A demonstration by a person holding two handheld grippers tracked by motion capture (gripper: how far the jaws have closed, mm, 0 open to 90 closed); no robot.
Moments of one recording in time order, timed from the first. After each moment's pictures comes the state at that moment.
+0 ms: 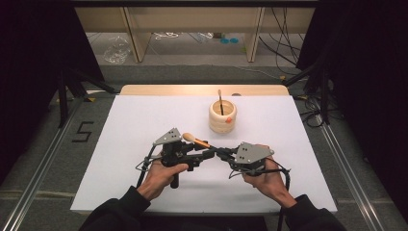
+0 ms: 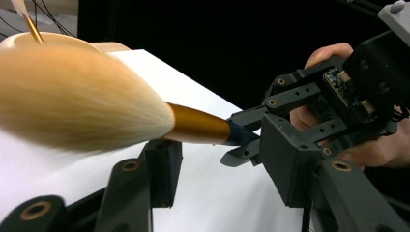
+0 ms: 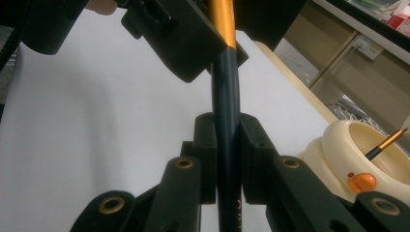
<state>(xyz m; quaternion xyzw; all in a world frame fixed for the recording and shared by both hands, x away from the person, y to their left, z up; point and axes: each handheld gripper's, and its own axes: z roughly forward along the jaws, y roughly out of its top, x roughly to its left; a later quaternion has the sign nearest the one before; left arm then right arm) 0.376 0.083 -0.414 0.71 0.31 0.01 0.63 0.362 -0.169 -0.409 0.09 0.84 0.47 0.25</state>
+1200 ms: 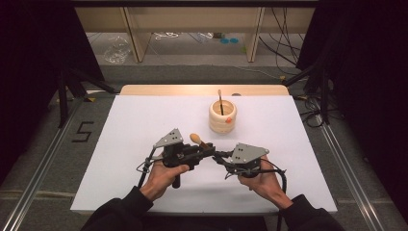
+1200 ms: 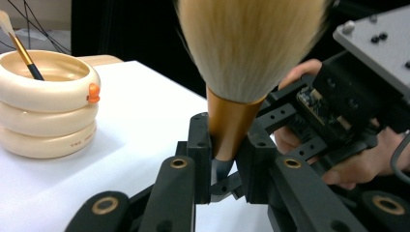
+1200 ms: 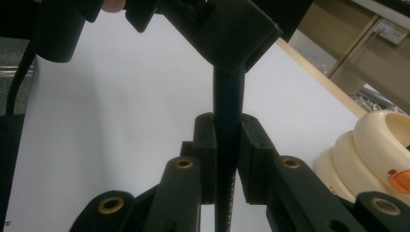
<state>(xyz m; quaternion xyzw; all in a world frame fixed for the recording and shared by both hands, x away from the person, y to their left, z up) 0.372 0.078 -0.411 0.72 0.27 0.03 0.63 0.363 -0.159 -0.419 0.11 0.85 0.47 0.22</state>
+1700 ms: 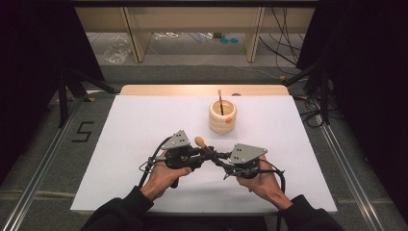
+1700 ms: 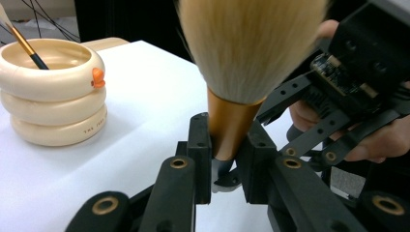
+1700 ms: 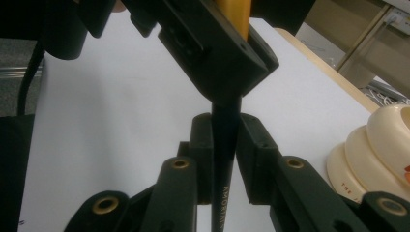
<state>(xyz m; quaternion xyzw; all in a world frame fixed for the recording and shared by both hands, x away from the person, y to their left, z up) 0.370 0.071 -0.410 0.76 0.27 0.05 0.59 0.362 -0.157 -0.419 0.11 0.85 0.47 0.20</state>
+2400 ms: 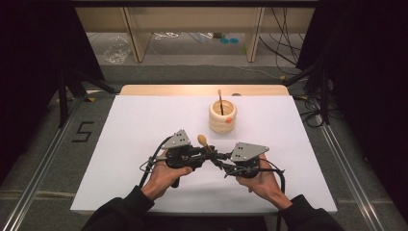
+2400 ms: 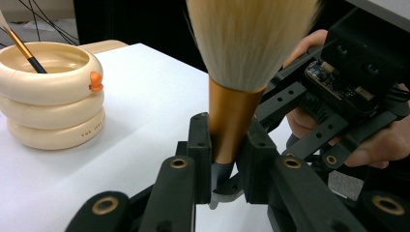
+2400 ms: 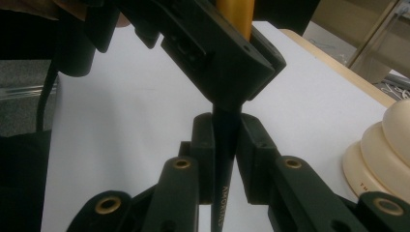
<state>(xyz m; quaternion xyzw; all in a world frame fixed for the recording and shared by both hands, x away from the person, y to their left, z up) 0.369 0.070 -0.408 0.75 0.27 0.05 0.60 0.364 -0.158 -0.420 0.13 0.84 0.49 0.17</state>
